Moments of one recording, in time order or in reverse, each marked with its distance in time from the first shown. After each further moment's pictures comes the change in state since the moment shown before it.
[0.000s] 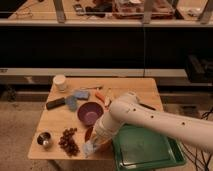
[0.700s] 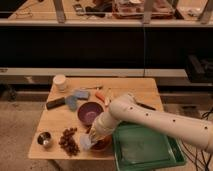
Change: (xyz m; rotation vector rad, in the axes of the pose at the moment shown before) arm 0.036 -0.015 0.028 0.040 0.006 -0.022
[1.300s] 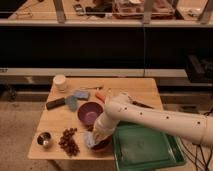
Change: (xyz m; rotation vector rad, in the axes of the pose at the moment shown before) arm 0.014 0.029 0.011 -0.117 0.042 0.042
